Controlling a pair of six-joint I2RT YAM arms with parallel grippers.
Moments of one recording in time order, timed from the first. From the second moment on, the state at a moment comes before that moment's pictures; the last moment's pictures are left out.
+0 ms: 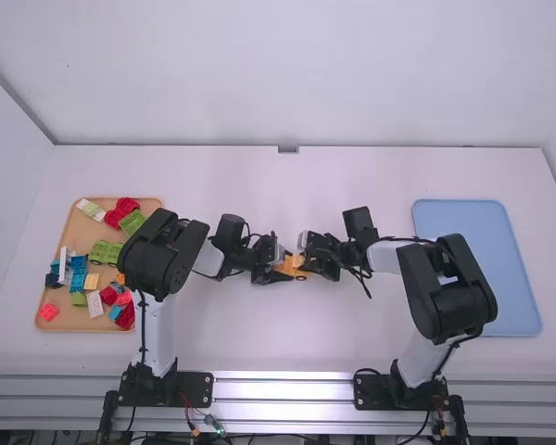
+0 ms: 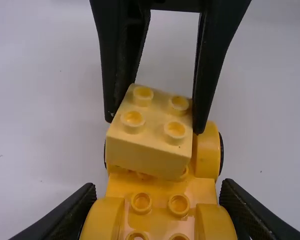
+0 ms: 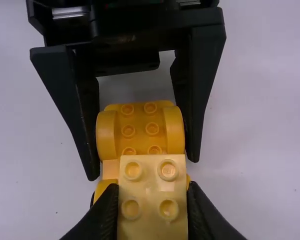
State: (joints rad) left arm -0.30 2.12 0.75 0.56 1.02 0.79; right arm 0.29 1.84 0.75 -0.02 -0.82 -1.00
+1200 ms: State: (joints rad) left arm -0.30 2.12 0.75 0.56 1.02 0.79; right arm 0.28 1.84 0.75 -0.06 -0.81 -1.00
